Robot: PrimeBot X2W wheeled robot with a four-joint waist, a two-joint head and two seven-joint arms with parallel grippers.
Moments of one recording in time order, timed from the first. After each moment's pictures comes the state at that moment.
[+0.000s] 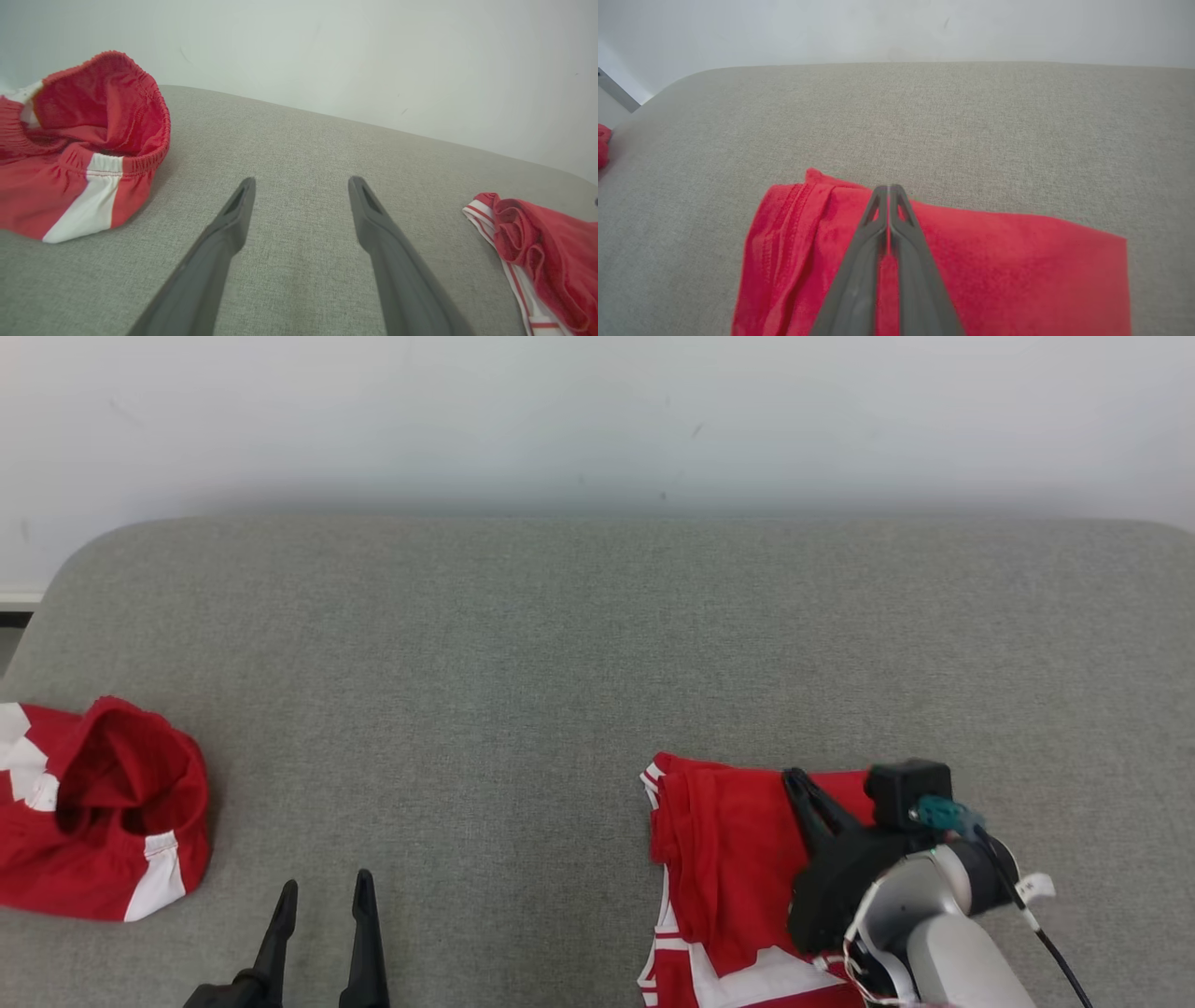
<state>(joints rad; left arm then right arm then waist) 0.01 0.05 -0.06 0.18 -0.29 -0.05 -0.26 -0.26 -0.05 0.07 0.29 0.12 0.13 0.22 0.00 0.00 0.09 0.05</state>
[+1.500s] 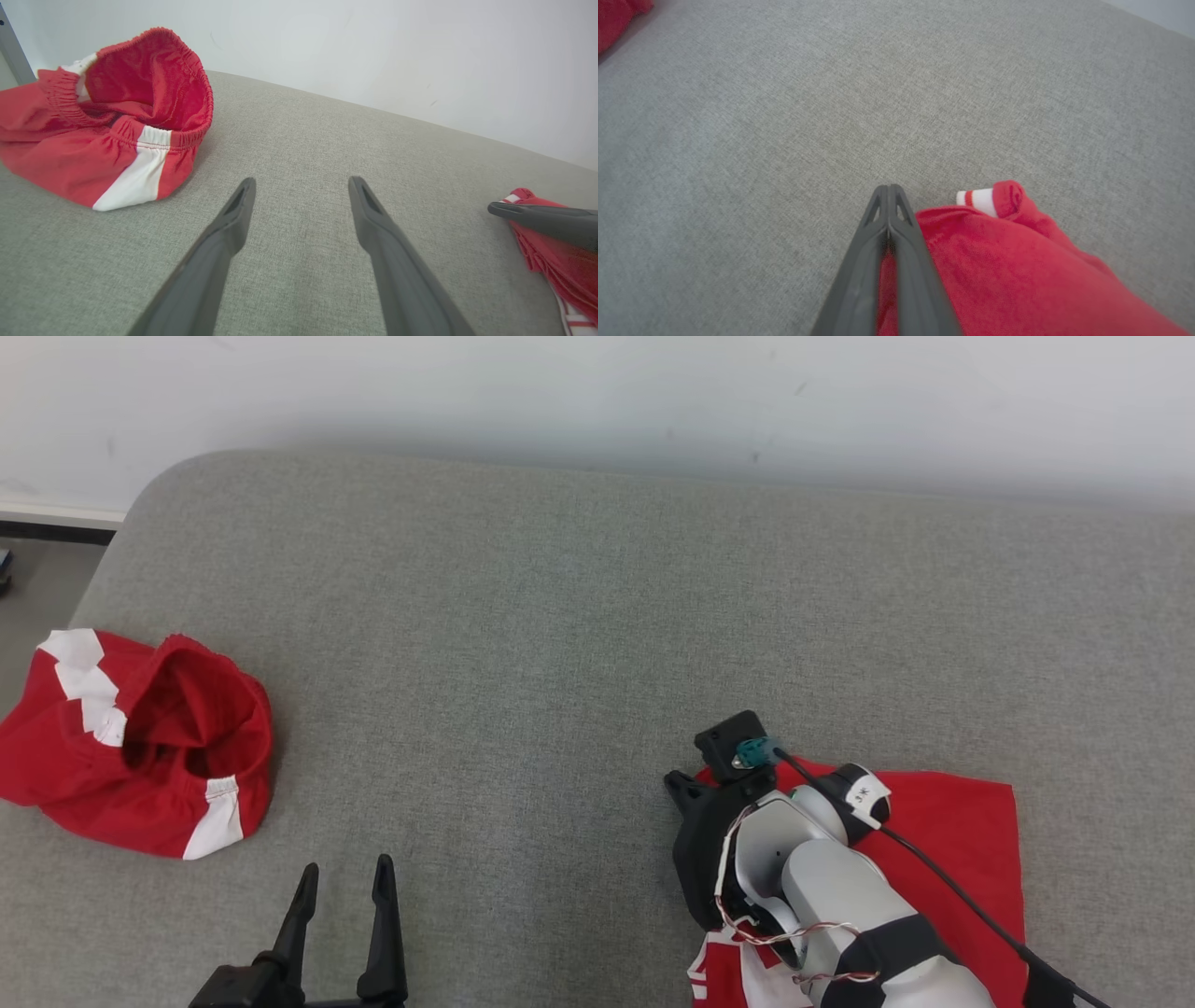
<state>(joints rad) -0.02 0.05 -0.09 0.20 -0.30 -0.05 -0.26 -0.60 -0.05 0.39 0.77 0.14 0.13 0.26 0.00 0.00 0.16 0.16</state>
